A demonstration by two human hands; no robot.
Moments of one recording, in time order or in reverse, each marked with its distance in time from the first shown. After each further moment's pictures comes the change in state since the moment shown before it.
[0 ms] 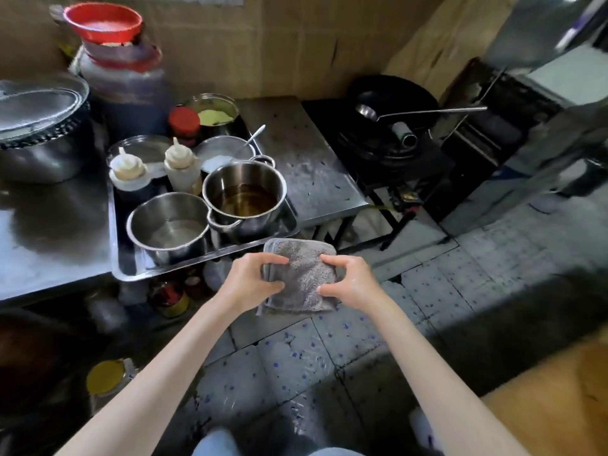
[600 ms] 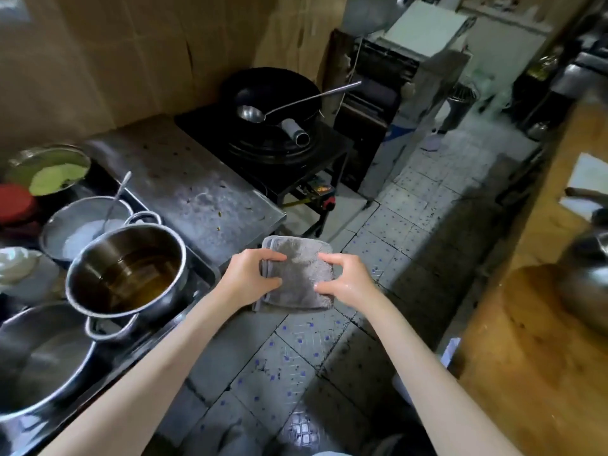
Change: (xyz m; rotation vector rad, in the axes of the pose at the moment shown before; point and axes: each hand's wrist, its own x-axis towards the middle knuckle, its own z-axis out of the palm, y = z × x) left_hand 0.132 0.099 0.044 0.155 -0.320 0.339; right_hand 0.031 0.046 -0.085 0.178 0.297 0.226
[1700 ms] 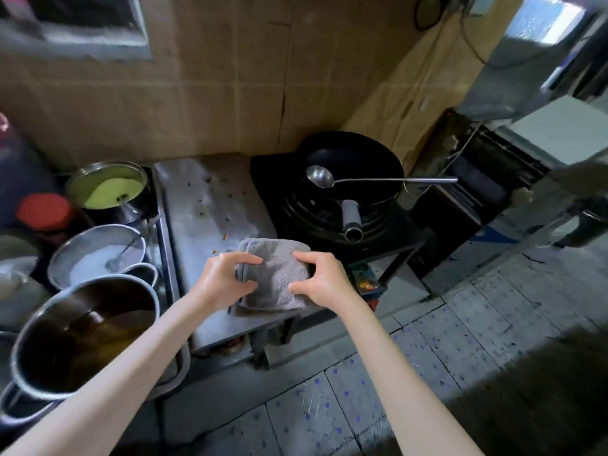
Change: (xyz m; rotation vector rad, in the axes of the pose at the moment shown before) left_hand 0.159 -0.023 -0.060 -0.084 0.403 -0.334; right_hand 0.233 -0.109 -0.037 -0.232 -0.282 -0.351
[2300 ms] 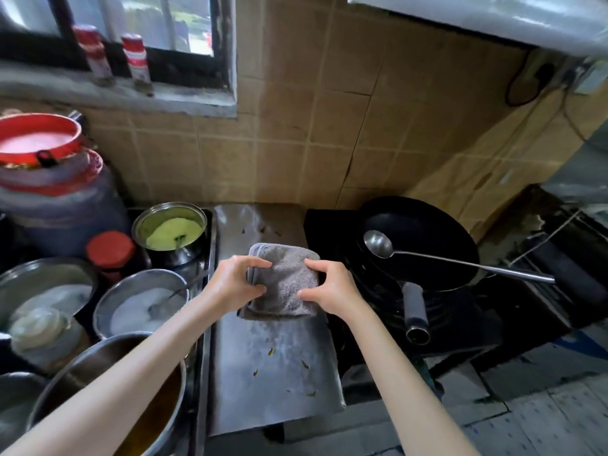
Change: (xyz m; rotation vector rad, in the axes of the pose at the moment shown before) left_hand 0.099 -0.040 -0.075 0.004 0.248 -0.086; right_hand 0.138 -0.080 0.008 -0.046 -0.077 -0.189
